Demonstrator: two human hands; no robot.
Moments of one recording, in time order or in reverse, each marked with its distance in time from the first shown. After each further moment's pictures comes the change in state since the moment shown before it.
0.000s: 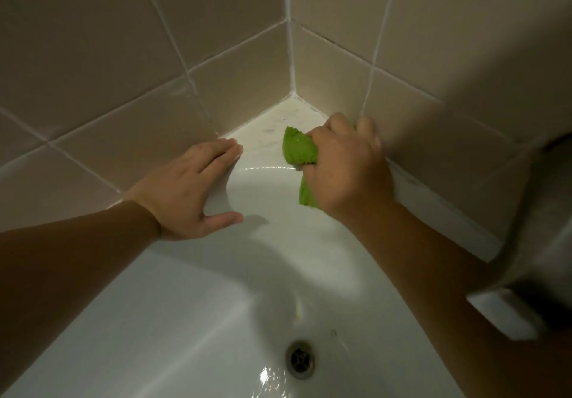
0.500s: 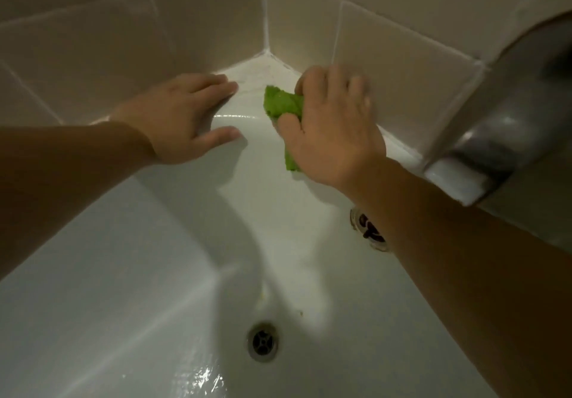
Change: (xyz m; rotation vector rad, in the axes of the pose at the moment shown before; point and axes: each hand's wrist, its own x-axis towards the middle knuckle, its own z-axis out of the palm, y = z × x) left_hand 0.038 0.024 0.008 0.000 0.097 -0.116; right_hand -0.031 0.011 -0.018 -0.062 0.030 -0.028
